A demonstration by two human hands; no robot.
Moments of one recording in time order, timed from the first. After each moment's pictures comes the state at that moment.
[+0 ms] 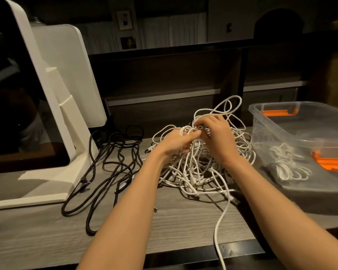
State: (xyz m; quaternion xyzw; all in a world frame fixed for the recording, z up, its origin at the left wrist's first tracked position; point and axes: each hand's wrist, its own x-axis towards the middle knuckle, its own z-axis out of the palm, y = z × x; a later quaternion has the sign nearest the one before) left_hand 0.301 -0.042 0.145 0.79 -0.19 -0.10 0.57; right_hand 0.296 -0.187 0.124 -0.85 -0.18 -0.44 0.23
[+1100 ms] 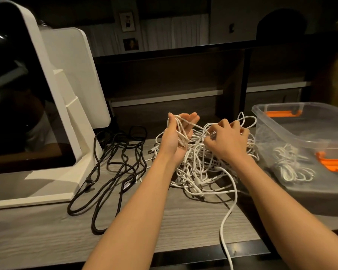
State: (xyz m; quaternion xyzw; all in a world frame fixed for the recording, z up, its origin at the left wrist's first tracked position) left_hand 0.286 -0.050 0.150 0.45 -0.11 -0.05 0.88; right_hand 0.292 -0.190 0.128 -0.95 0.05 -0.29 0.12
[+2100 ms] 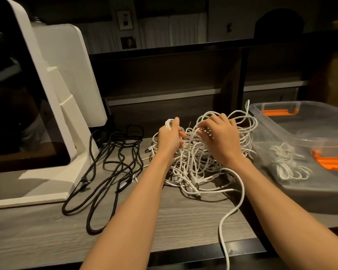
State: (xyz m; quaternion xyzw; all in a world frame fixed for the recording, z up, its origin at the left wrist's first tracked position) left_hand 0.298 -0.050 0.144 0.71 -0.02 0.09 0.70; right_hand 0.289 -0.191 0.123 -0.85 -0.15 -0.49 0.12
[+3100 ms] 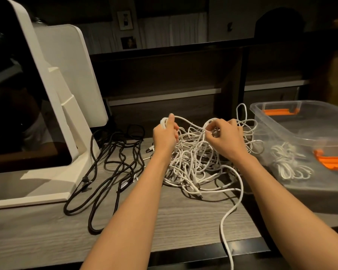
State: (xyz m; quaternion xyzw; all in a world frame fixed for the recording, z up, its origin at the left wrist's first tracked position) left_hand 0.302 -0.040 0.142 0.70 -0.02 0.15 0.70; right_hand 0.296 -0.204 0.122 -0.90 -0.05 -0.32 0.28
